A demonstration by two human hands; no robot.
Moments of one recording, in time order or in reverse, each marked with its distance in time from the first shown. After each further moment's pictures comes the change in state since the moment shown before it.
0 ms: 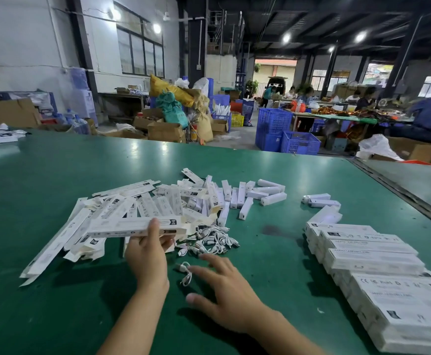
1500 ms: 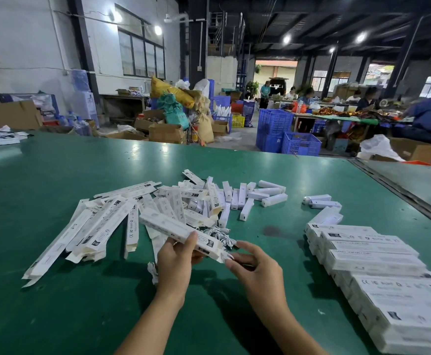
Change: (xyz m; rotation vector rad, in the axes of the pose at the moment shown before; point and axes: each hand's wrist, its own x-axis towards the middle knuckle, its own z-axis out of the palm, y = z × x) left_hand -0.021 -0.028 0.002 0.178 -0.397 -0.024; right_hand -0.009 0.006 -0.027 0.709 0.527 0.510
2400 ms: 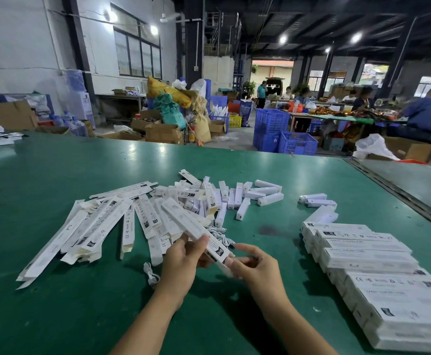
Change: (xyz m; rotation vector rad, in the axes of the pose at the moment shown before) left_hand -0.009 0.003 0.000 0.111 -0.306 0.055; right_hand 0.006 0.005 -0.008 0.338 -0.096 0.145
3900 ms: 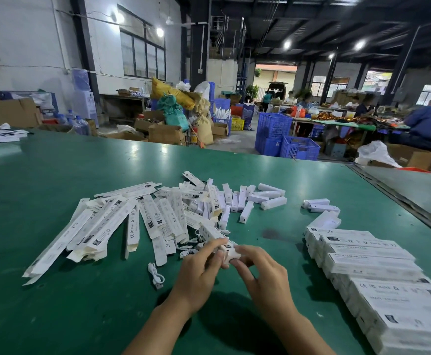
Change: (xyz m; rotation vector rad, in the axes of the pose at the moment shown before) left_hand -0.022 0.021 0.008 0.486 -0.187 0.228; right_hand -0.003 0.000 -0.003 -0.672 0.139 -0.883
